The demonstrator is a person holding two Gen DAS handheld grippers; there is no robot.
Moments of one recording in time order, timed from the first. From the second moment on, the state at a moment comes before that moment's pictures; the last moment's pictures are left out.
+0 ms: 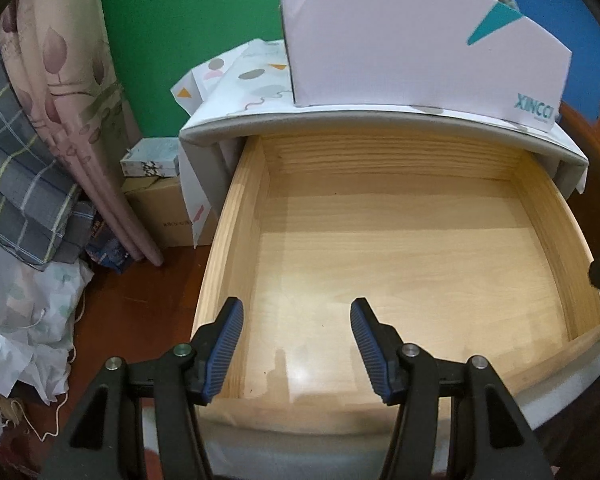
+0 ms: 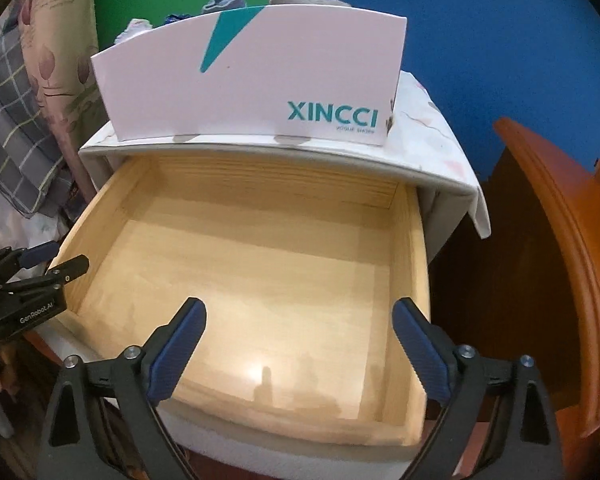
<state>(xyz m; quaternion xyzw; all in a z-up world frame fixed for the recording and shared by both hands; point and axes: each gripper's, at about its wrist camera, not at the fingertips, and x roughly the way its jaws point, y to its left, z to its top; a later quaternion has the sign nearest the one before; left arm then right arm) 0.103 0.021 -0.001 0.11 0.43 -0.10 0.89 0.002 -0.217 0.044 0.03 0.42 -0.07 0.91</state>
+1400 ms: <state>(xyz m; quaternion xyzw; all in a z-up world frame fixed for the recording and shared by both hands) 0.061 0.007 -0.003 0.12 0.40 -0.10 0.91 -0.011 -0.180 0.020 0.02 0.39 -0.10 0.92</state>
